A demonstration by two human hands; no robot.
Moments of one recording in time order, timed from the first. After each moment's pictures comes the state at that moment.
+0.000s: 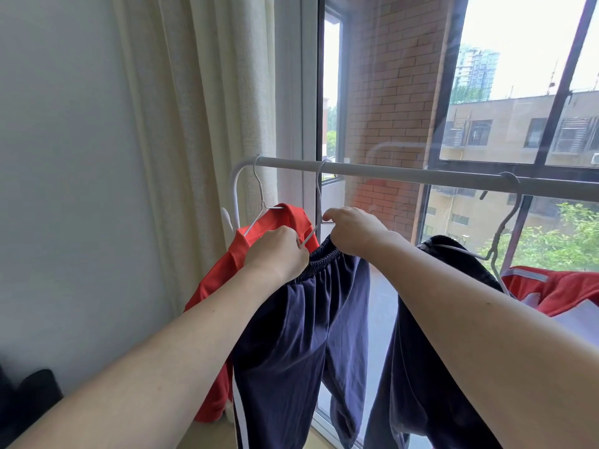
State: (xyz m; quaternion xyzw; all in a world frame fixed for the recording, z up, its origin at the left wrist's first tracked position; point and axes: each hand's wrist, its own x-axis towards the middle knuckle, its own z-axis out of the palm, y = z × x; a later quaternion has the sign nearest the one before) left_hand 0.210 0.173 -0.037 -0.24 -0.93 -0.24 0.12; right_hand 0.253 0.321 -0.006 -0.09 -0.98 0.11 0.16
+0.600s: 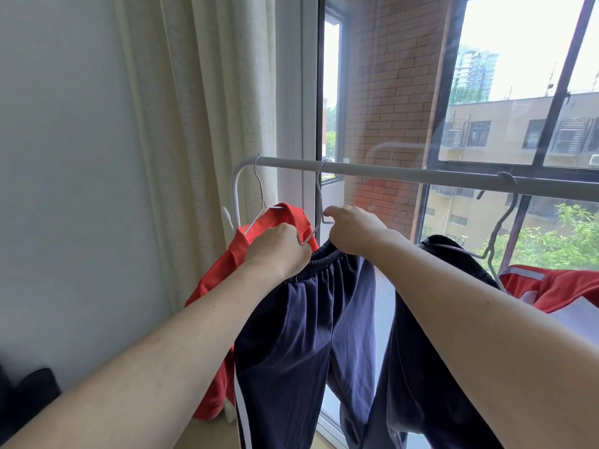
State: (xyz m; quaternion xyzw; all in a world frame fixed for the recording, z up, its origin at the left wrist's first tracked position) left_hand 0.214 0.172 -0.030 -0.24 -0.94 -0.23 0.12; right_hand 0.256 0.317 -0.003 -0.10 -0.98 0.09 0.15
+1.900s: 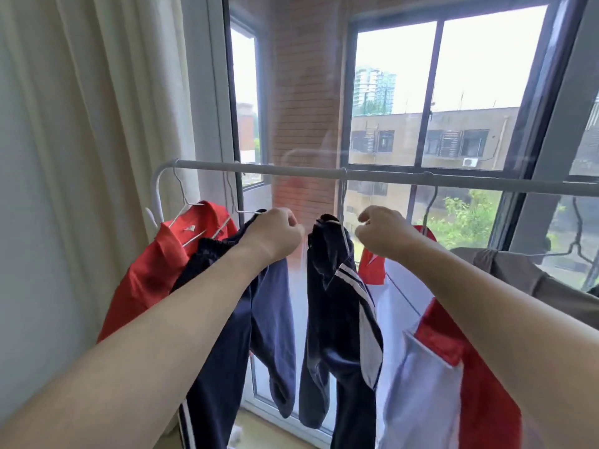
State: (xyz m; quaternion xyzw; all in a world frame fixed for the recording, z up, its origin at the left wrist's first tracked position) left_hand 0.364 0.220 0.000 -0.39 -0.86 -0.32 0.05; right_hand 0.504 0.360 0.012 -0.28 -0.91 0.19 0.22
